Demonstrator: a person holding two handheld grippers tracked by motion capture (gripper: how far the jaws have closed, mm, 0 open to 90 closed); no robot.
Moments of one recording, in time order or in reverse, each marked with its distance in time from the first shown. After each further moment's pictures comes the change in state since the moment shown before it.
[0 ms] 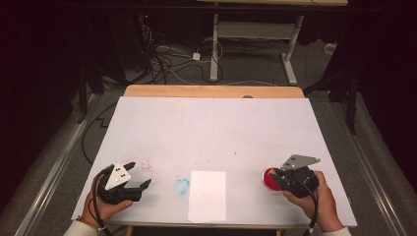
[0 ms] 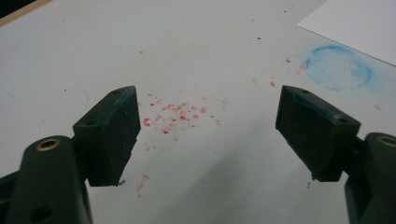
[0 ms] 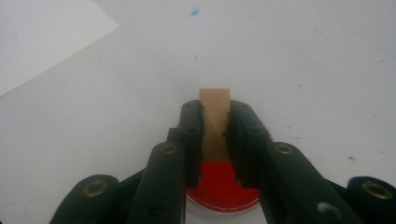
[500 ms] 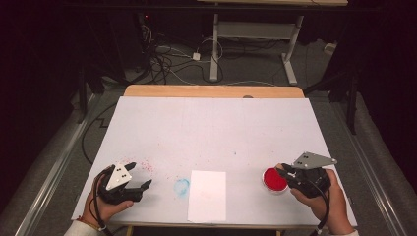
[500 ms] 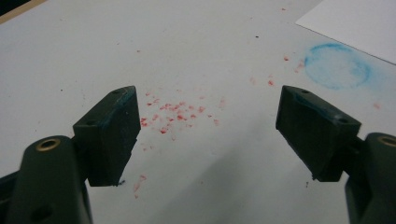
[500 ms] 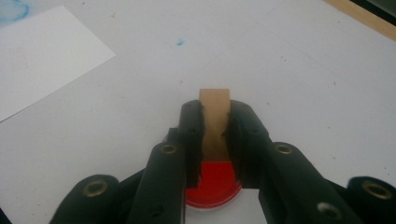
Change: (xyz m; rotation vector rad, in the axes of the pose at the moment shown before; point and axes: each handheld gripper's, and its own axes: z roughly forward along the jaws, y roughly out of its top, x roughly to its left) left arm -0.001 0.001 0.000 0.004 -0.004 0.007; right arm -0.004 0.003 -0.027 -0.079 -0.042 -0.005
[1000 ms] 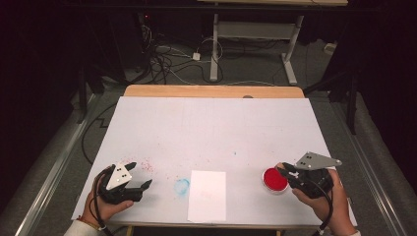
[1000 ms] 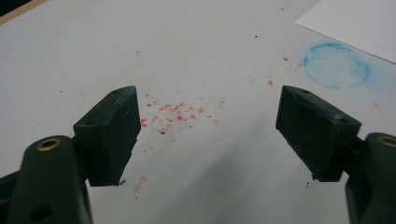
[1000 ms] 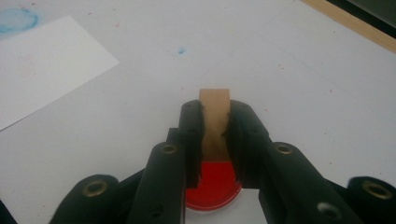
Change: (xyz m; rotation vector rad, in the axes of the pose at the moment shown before) left arm 0.000 0.001 0.001 0.000 -0.004 0.008; right arm -0.001 0.000 -0.005 -0.030 0.004 -0.002
